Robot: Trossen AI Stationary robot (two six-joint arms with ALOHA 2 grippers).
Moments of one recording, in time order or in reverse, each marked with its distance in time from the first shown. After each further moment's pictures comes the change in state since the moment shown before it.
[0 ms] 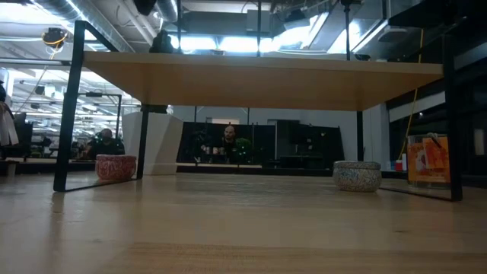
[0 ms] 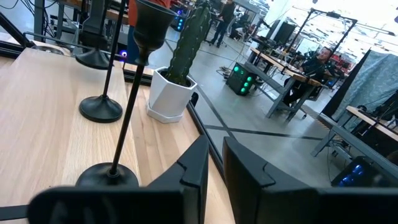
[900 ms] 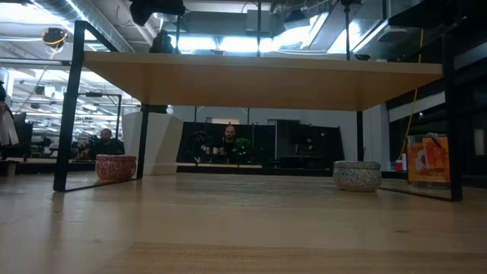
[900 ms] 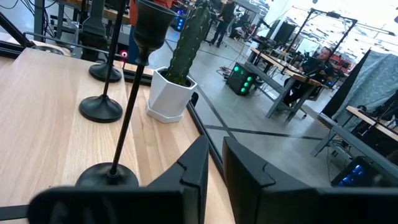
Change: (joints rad) left arm -0.010 0.040 0.000 -0.056 -0.149 -0.059; right arm 0.000 0.000 0.000 0.000 0.000 0.000
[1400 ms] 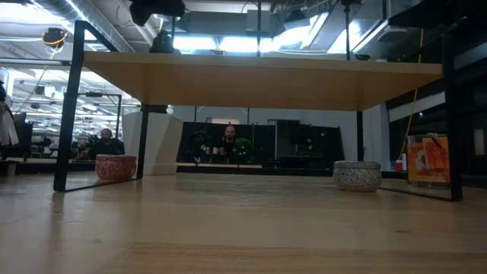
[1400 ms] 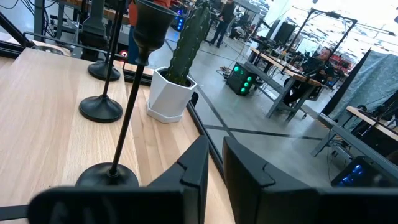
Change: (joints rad) left arm 0.000 0.000 0.000 0.001 0.000 -0.012; right arm 0.000 0.000 0.000 0.000 0.000 0.000
